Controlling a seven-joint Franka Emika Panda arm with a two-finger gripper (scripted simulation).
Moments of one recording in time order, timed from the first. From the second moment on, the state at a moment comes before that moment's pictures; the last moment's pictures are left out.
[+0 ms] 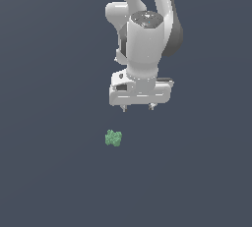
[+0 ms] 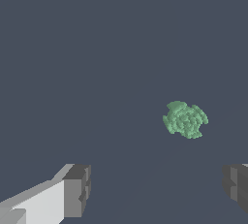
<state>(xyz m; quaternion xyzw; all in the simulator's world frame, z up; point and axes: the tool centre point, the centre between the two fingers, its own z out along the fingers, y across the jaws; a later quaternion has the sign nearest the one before) 0.031 0.045 0.222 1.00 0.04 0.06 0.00</state>
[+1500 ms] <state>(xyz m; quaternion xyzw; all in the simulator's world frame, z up) 0.065 -0.058 0.087 0.99 -0.11 0.00 0.00</state>
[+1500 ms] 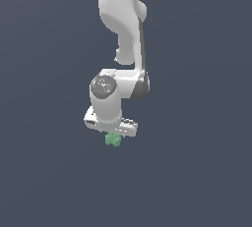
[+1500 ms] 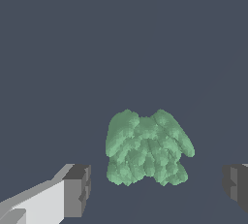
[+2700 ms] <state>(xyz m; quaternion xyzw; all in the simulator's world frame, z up) 0.066 -0.059 0.038 0.99 -0.11 0.00 0.00</state>
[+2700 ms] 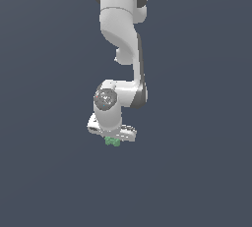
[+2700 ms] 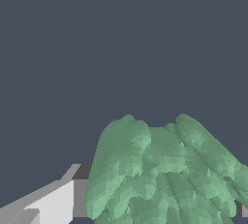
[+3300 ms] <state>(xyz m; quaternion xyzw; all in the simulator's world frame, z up) 0.068 -0.038 0.062 0.99 -0.11 0.00 0.00</state>
